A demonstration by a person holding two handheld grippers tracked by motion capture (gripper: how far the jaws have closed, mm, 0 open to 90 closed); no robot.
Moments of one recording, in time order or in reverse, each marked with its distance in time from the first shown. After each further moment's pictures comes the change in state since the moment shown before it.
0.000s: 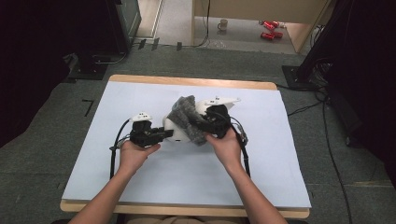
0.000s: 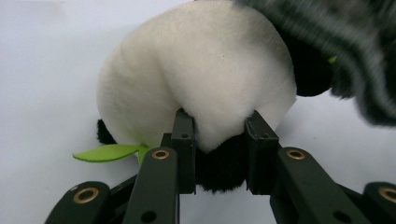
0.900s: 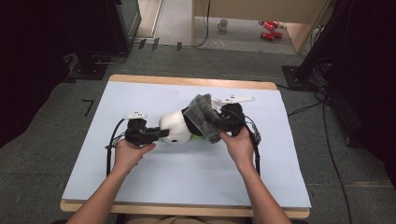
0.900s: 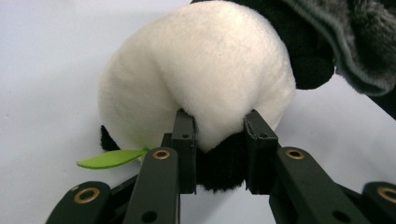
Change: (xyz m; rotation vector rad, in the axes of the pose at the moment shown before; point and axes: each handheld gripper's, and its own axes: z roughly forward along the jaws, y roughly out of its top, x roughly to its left) left arm 0.015 0.001 -0.003 0.026 -0.011 -0.033; right arm -0.039 -0.008 -0.026 0.001 -0.128 0.034
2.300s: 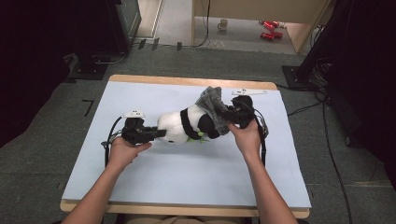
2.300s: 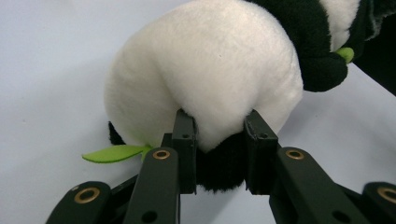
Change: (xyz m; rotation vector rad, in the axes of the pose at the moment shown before) left arm 0.012 0.001 -0.006 0.036 -0.020 0.068; right arm -0.033 0.008 0.003 -0.028 -0.002 0.051
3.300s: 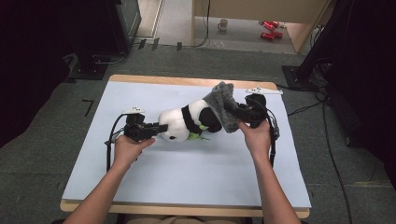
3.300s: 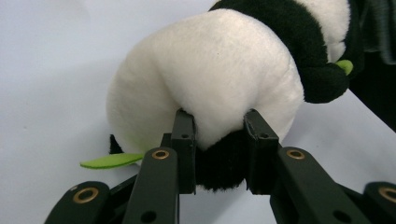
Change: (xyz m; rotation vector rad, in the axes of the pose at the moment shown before) left arm -0.002 0.010 0.007 -0.054 0.036 -0.096; right arm -0.008 0.005 -0.037 -0.072 -0.014 0.048
